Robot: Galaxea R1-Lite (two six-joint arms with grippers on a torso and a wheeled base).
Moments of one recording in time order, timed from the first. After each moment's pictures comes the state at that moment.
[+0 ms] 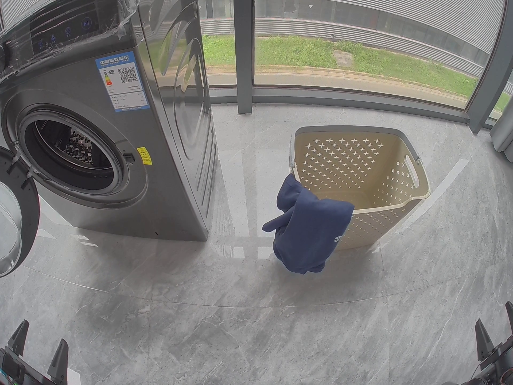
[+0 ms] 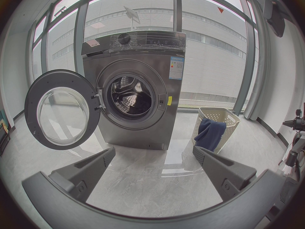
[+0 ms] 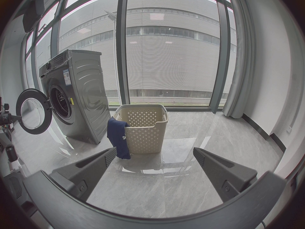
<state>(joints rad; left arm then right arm) -0.01 0.02 -0.02 0.01 0.01 -0.04 -0.01 0.02 -0.02 0.00 -0.03 -0.01</state>
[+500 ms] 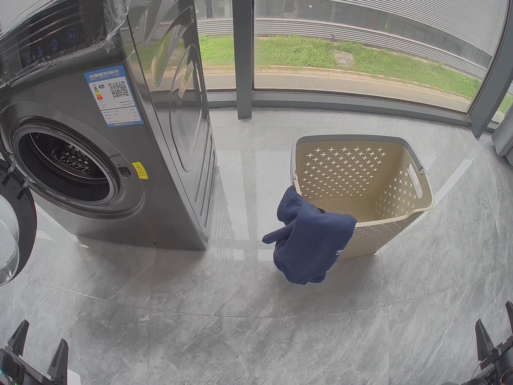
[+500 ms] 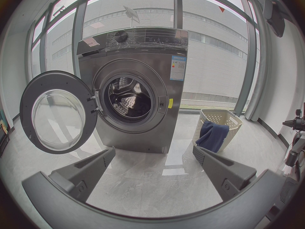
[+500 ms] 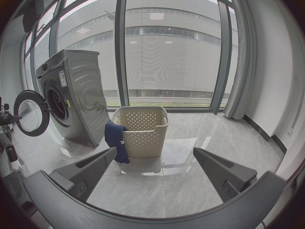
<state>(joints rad) -0.01 0.02 -0.02 0.01 0.01 -0.04 -0.01 0.02 -0.02 0.00 -0.03 -0.01</state>
